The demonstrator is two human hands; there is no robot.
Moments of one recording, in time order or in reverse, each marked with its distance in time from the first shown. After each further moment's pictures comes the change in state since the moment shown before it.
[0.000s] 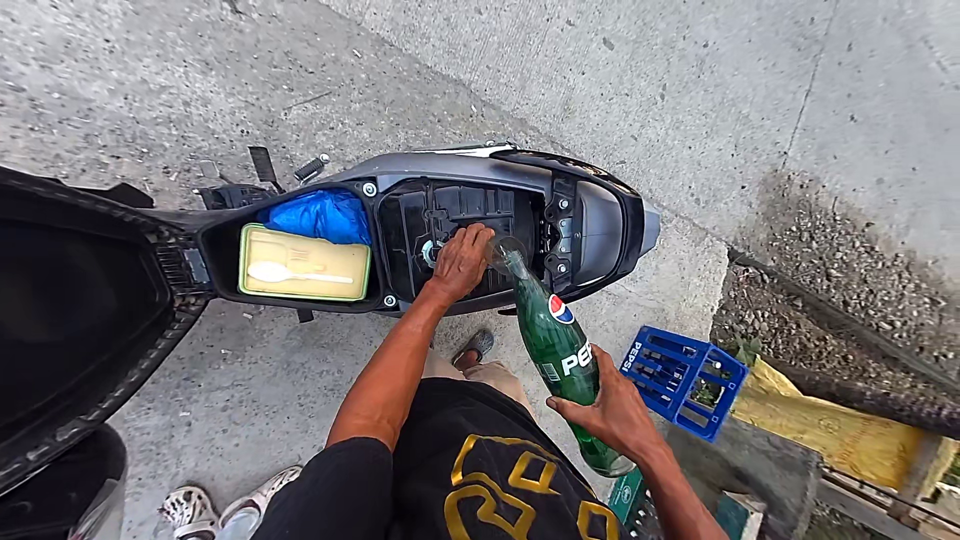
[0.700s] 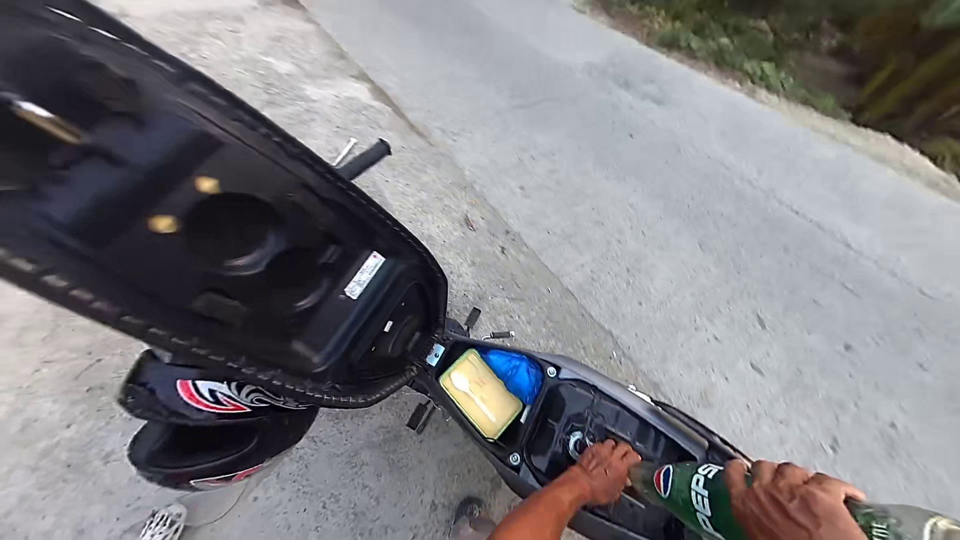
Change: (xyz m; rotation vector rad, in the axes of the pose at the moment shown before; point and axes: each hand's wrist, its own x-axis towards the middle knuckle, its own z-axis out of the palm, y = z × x) left_hand 0.002 0.014 -0.016 -0.107 -0.146 -0.169; right_hand 0.025 -0.227 -0.113 -1.519 0.269 -0.407
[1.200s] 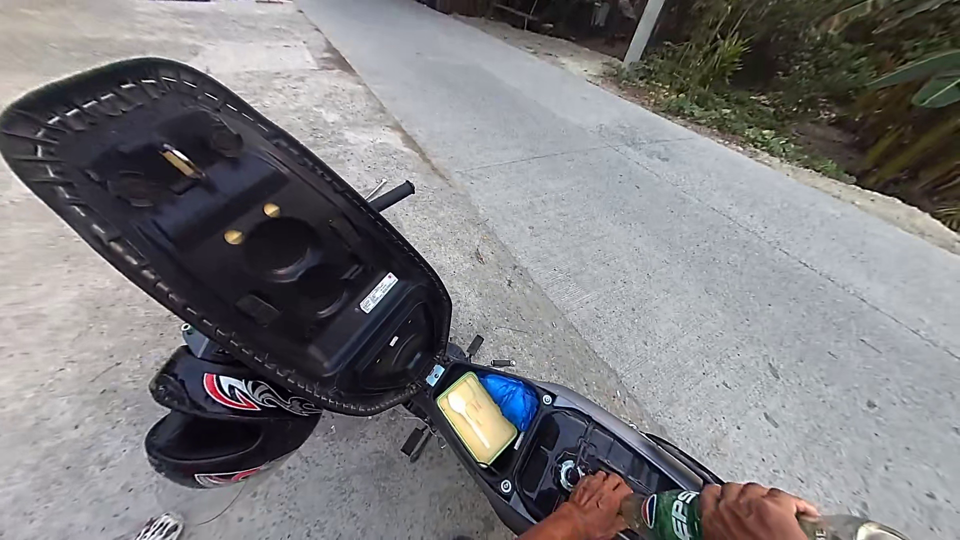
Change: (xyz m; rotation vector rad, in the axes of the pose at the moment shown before) left_hand 0.003 0.005 0.014 -0.042 0.056 -0.069; right_hand 0.000 -0.001 -0.002 -0.087 -0.031 -0.043
